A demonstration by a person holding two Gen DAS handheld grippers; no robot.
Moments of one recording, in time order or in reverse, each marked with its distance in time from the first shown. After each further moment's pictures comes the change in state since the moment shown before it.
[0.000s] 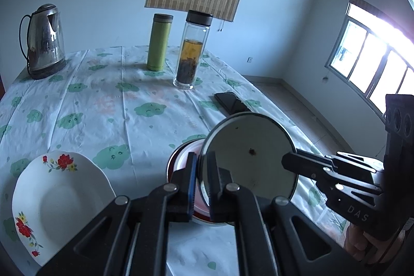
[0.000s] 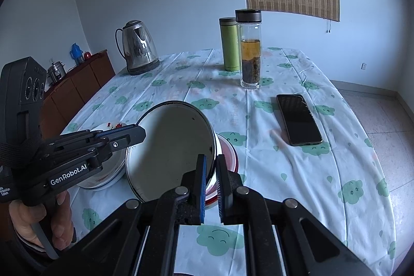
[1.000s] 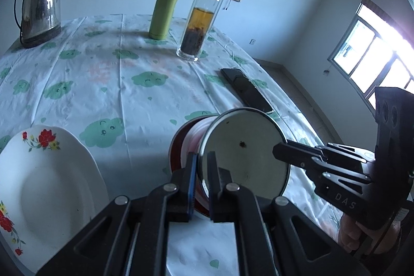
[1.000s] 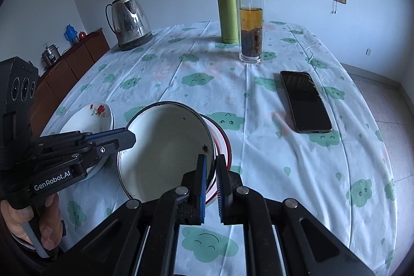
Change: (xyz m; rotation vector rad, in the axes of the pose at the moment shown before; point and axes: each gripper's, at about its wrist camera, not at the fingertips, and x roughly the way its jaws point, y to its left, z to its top) left arm 0.038 0.021 -0.008 -0.082 0.141 -0.036; right arm 0.051 -0.014 0.003 -0.006 0.156 -0.003
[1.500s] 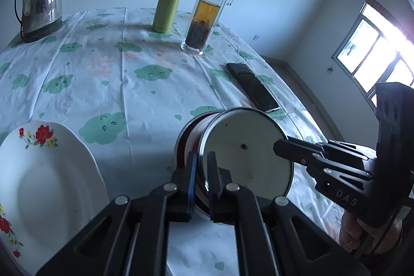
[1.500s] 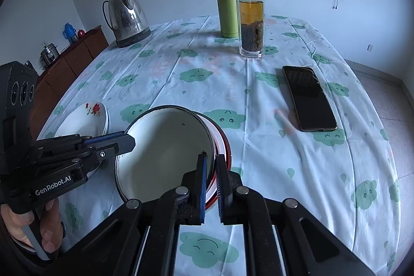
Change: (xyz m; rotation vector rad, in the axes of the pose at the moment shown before) left arm 0.010 0.006 0.000 -0.006 0.024 0.018; right arm 0.014 -0.003 0.003 0.009 0.025 0.005
